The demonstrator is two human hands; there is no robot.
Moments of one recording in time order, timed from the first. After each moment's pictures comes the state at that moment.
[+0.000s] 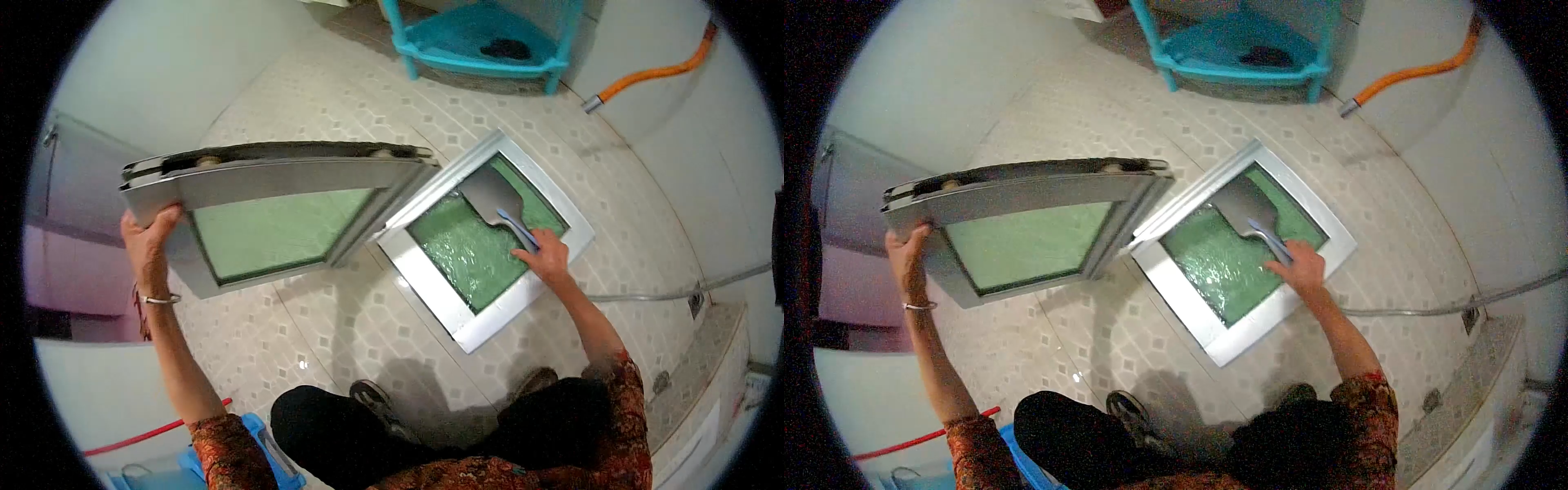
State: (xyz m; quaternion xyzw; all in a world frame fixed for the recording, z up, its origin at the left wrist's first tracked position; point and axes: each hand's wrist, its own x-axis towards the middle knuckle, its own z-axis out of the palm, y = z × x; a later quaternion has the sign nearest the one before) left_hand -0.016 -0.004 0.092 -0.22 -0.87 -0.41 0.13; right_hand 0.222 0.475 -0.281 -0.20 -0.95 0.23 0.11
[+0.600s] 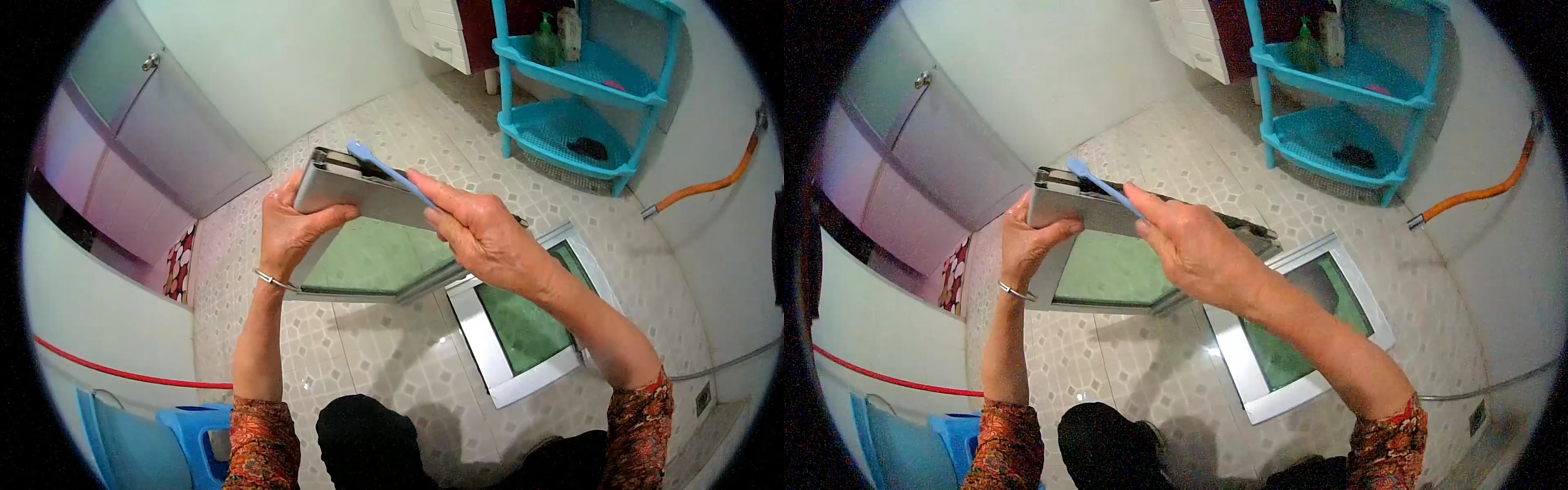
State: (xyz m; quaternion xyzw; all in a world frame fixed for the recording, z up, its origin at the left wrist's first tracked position) left_hand 0.013 0.046 0.105 -0.19 -0.84 -0.51 0.10; right_hand 0.074 0.284 0.079 0.26 -0.82 0.50 0.09
